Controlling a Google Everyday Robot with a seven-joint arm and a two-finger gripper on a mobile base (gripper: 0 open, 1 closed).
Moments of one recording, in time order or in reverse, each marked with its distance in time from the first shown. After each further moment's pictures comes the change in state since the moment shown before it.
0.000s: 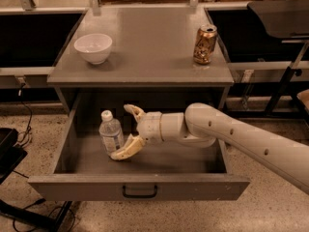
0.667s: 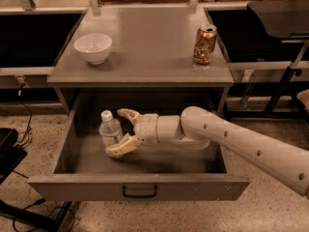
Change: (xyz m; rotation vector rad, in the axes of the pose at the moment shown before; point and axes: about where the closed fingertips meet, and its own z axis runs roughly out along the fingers) arm 0.009 -0.006 0.014 0.016 -0.033 0.016
